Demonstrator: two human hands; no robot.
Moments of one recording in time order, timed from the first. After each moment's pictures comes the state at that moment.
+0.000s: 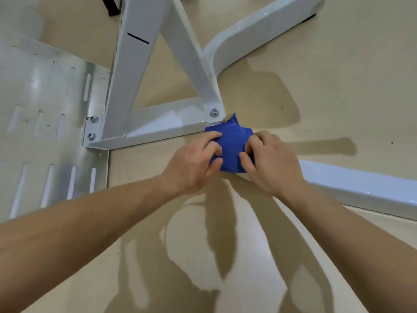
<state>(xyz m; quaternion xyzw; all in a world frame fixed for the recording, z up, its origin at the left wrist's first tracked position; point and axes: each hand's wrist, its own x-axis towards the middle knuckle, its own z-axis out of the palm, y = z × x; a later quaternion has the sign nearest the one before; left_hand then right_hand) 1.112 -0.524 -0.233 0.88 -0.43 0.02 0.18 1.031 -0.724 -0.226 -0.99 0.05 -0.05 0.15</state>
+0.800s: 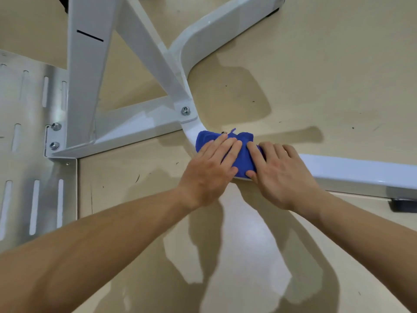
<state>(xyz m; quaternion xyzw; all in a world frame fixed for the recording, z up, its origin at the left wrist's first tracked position) 1.071 -0.593 -0.262 0.86 -0.51 0.04 0.06 0.972 -0.771 -0.233 -1.00 0.02 0.04 -0.07</state>
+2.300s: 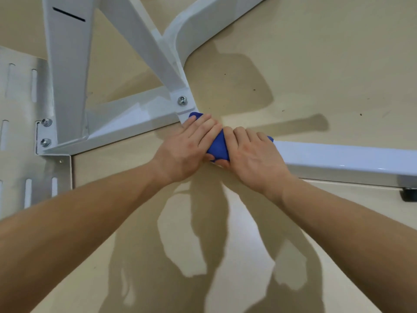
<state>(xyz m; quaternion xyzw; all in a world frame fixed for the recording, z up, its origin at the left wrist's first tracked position) 1.132 -0.561 -0.264 0.82 -0.57 0.11 -0.01 1.017 -0.734 -0.262 -0.99 -0.01 -0.10 -0.05</state>
